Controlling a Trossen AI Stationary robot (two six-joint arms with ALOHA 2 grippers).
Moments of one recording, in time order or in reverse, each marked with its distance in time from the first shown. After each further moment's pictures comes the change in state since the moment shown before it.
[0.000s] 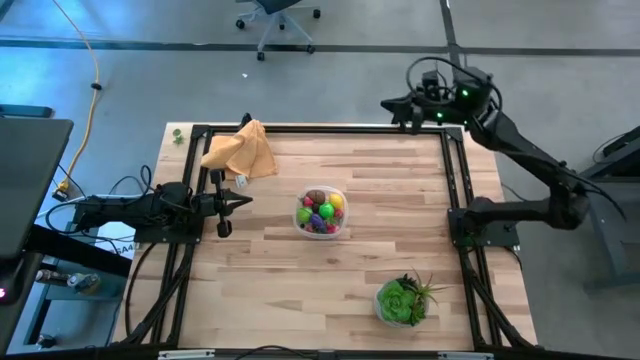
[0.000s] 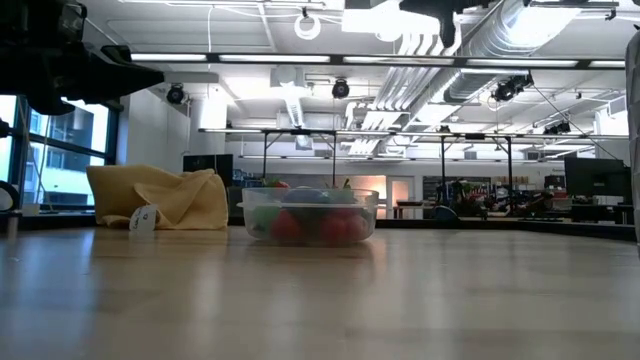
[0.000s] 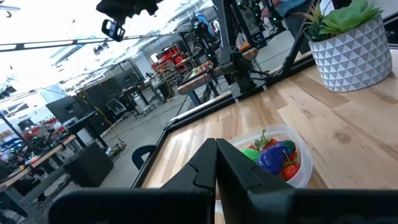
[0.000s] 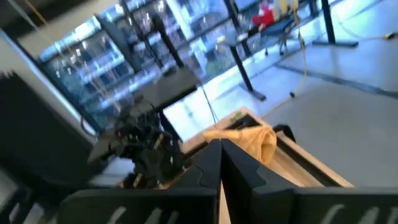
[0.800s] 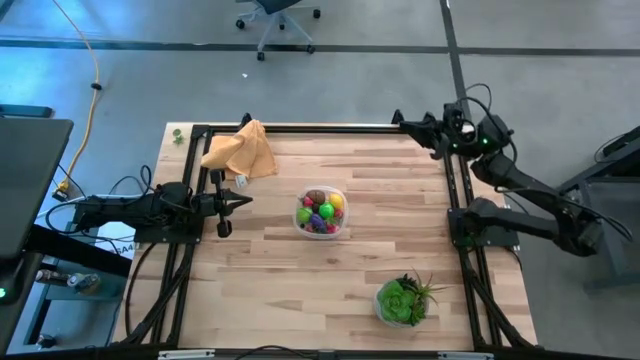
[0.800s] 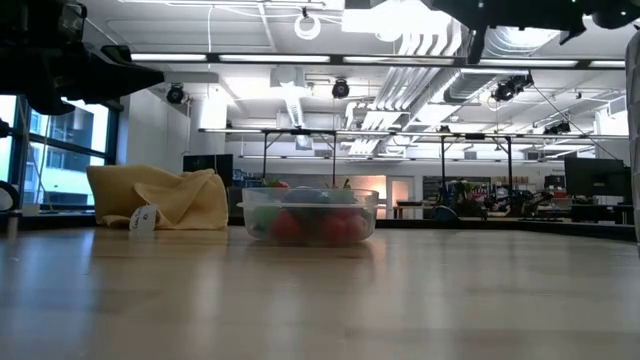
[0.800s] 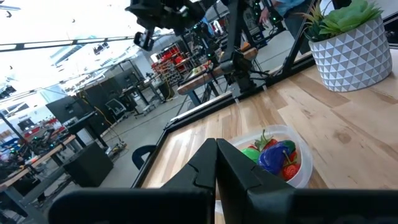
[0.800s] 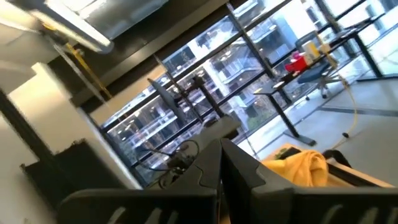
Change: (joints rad) left arm 0.000 0.000 0.000 0.000 0.000 0.000; right arm -0.004 -0.319 -0.556 0.622 0.013 0.349
